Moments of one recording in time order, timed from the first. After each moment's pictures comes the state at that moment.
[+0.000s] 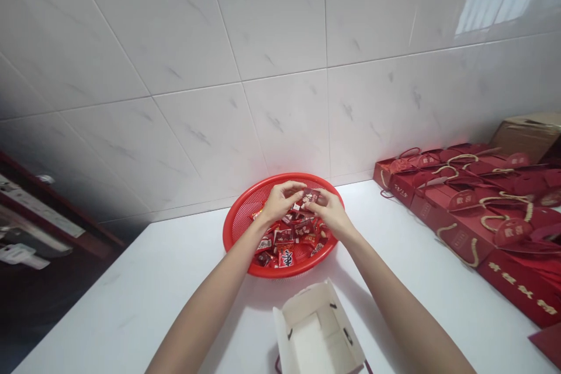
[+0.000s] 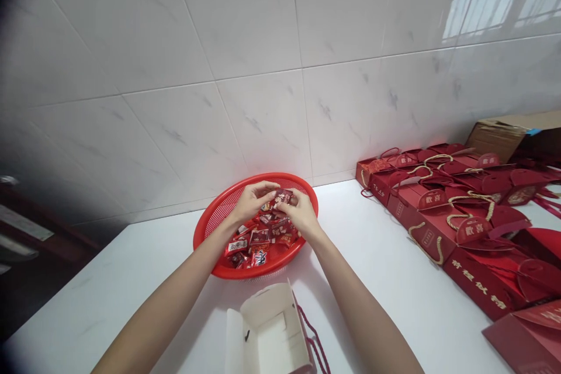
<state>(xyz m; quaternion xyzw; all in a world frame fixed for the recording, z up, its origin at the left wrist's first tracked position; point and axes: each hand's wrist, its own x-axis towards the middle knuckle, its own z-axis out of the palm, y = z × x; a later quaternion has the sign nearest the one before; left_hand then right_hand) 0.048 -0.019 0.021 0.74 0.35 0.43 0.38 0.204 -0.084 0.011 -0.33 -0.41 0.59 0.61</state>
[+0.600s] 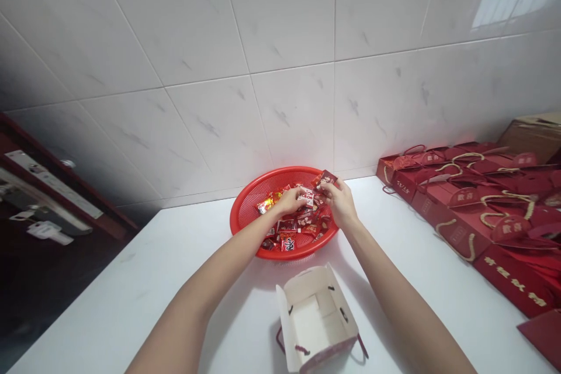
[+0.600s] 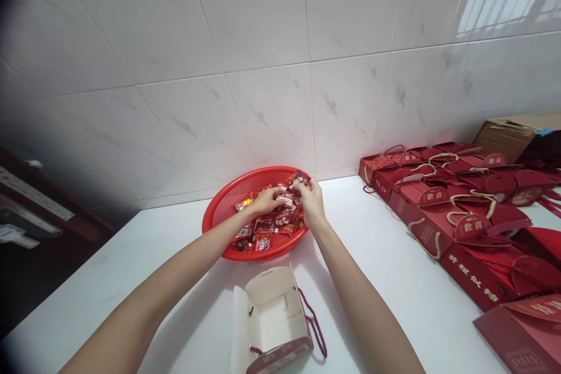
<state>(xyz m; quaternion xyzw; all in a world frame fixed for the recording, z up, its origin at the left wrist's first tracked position) 0.054 -0.002 -0.018 0.71 0.52 0.31 0.35 0.208 -0.077 0.011 -0.33 -0.29 0.55 0.71</state>
